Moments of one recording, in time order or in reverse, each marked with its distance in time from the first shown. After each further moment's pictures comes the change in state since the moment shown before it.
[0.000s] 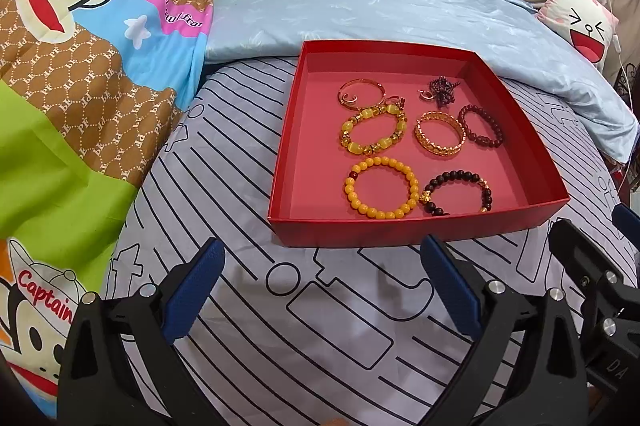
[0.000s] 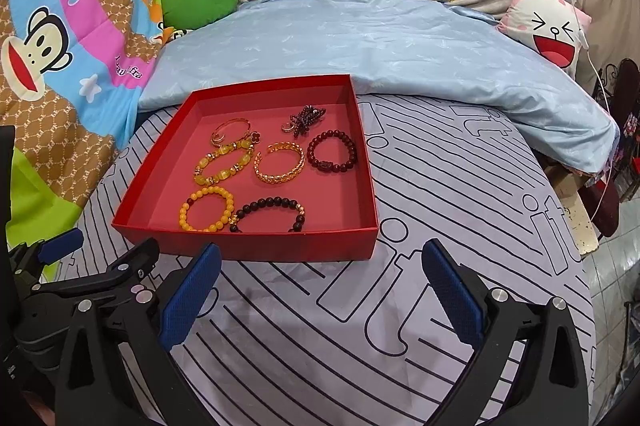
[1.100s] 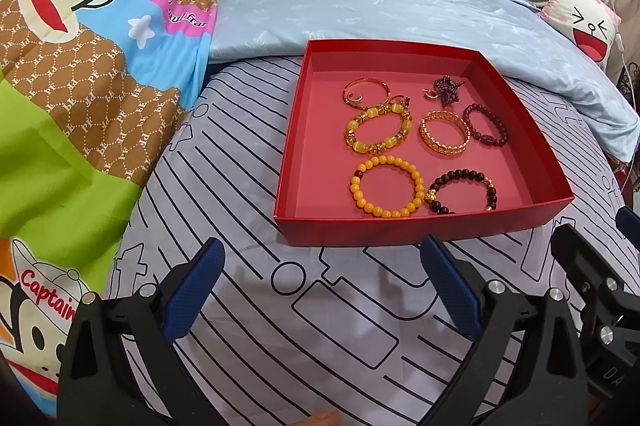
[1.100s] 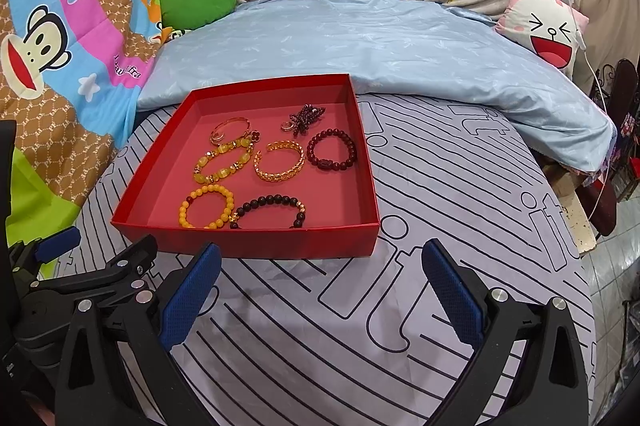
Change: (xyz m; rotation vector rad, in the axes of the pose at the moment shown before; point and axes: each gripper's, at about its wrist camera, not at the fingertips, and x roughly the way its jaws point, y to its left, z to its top) left arm 0.001 0.003 0.000 0.003 0.003 0.013; right arm -0.001 0.001 -0.003 -0.001 -0.002 -0.006
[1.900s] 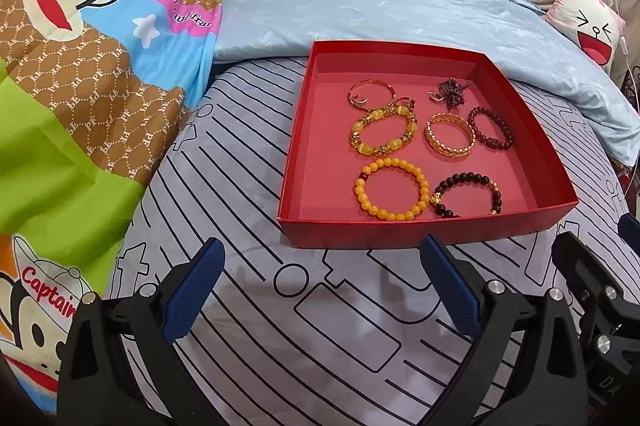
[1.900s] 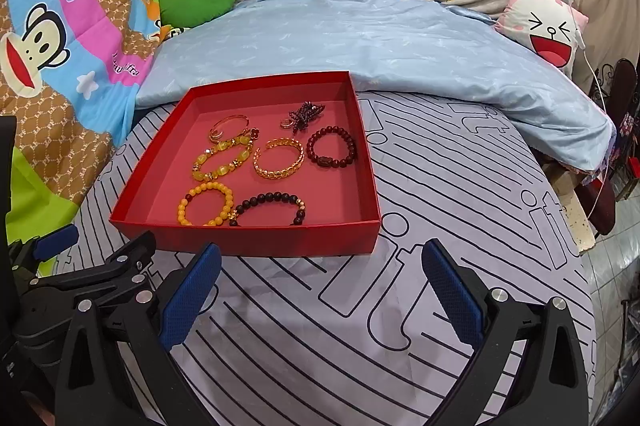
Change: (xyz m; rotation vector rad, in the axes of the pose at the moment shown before) left arm 0.001 0.002 0.000 -0.015 -0.008 0.015; right arm 0.001 -0.002 -0.004 0.001 0.004 0.000
